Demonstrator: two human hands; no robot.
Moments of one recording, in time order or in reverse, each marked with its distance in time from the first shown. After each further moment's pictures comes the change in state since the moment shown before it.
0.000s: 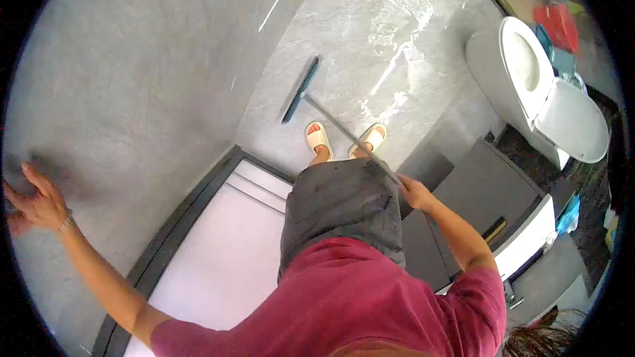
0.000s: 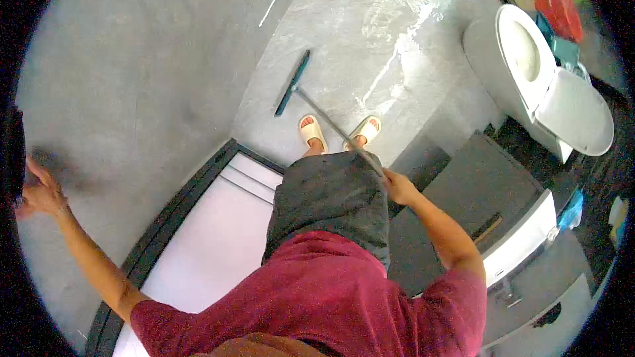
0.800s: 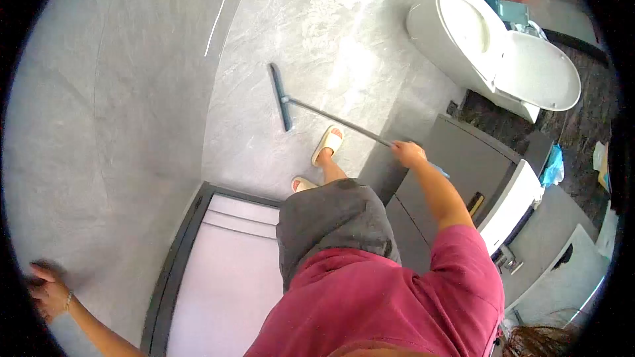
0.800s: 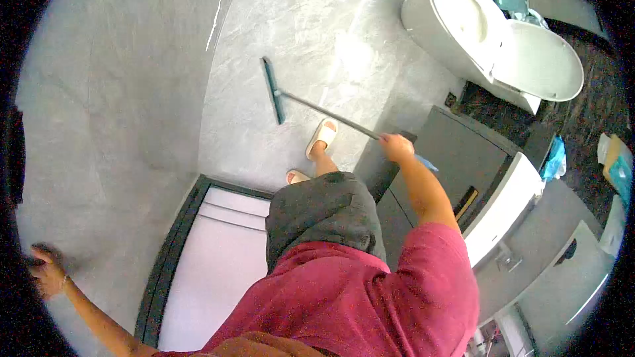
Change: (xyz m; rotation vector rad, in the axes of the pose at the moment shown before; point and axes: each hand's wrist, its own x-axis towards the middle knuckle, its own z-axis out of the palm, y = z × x) left_hand -0.052 -0.093 0.079 0.419 -0.292 -0.058; right_hand 0.032 0.072 -0.115 -0.326 0.169 0.492
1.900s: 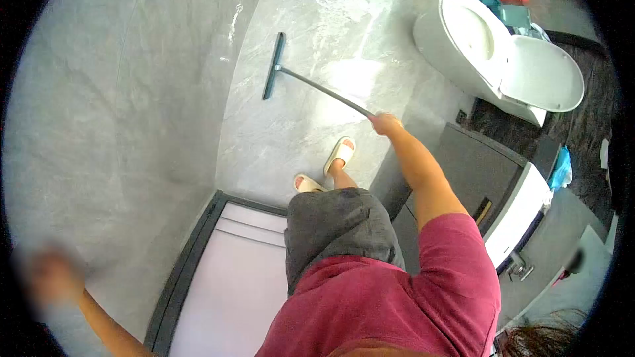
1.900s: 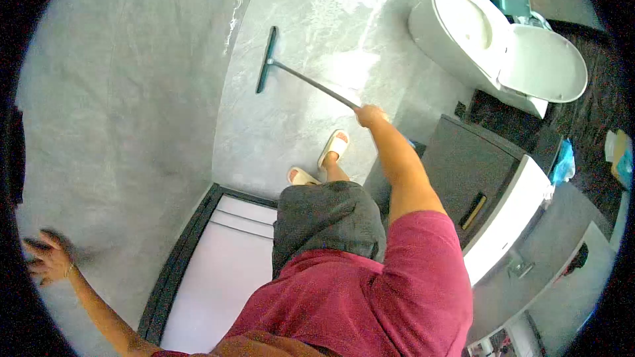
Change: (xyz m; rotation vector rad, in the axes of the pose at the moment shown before) left_hand -0.006 0.022 -0.026 -0.598 0.248 0.140; right_hand 0.096 -0.103 -0.038 -0.056 -0.039 0.068
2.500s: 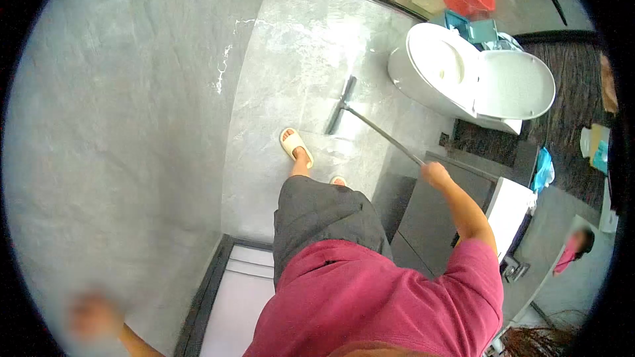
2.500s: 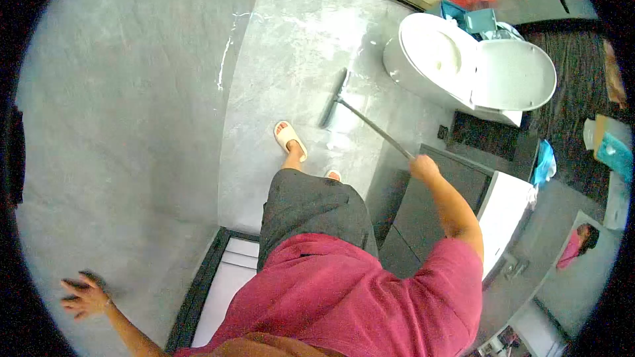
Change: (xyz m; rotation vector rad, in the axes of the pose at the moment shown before) left_hand 0.058 0.082 -0.037 0.124 0.007 -0.238; right_hand -0.071 0.171 -0.068 -0.344 0.115 -0.212
